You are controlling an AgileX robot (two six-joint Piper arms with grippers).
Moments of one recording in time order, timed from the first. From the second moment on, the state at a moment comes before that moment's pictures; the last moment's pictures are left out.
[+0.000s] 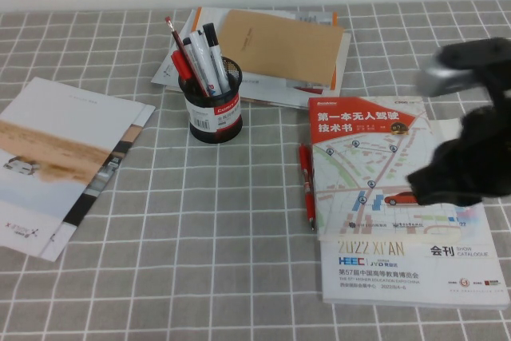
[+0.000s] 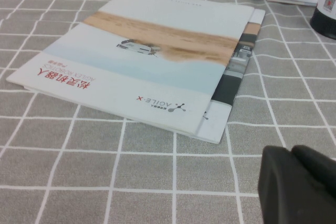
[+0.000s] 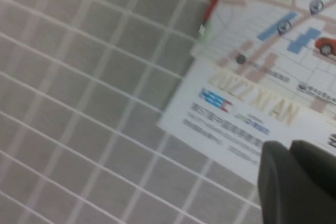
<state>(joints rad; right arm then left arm) 0.43 1.29 -1.10 0.27 0.98 -0.07 -0.04 -0.01 0.03 -0.02 0.38 0.03</state>
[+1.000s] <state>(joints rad) 0.64 2.12 -1.89 0.07 1.23 0.06 -0.04 -0.01 0.03 -0.02 0.38 0.03</state>
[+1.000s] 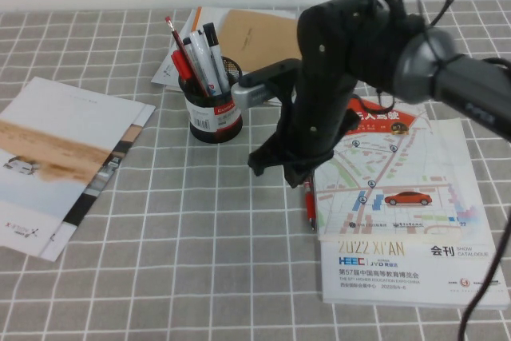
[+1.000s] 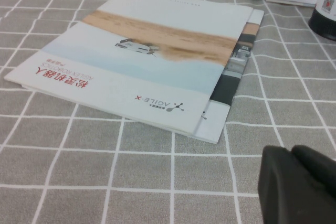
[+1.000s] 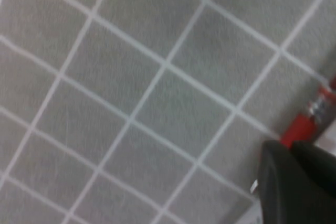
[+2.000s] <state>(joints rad) 0.64 2.24 -1.97 -0.03 1.23 0.22 -0.04 -0.01 0.03 -0.02 0.38 0.03</state>
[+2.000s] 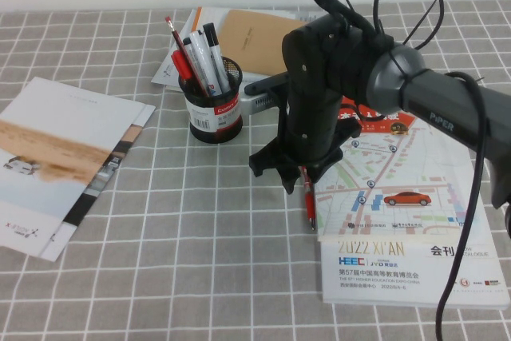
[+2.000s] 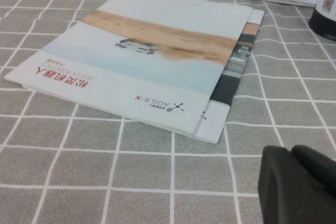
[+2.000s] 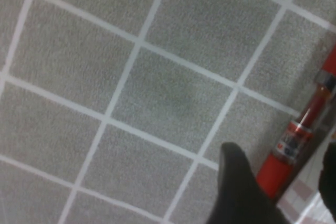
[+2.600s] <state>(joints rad) 0.64 2.32 -2.08 0.06 1.23 0.29 -0.04 -0.01 0.03 -0.02 0.38 0.03</state>
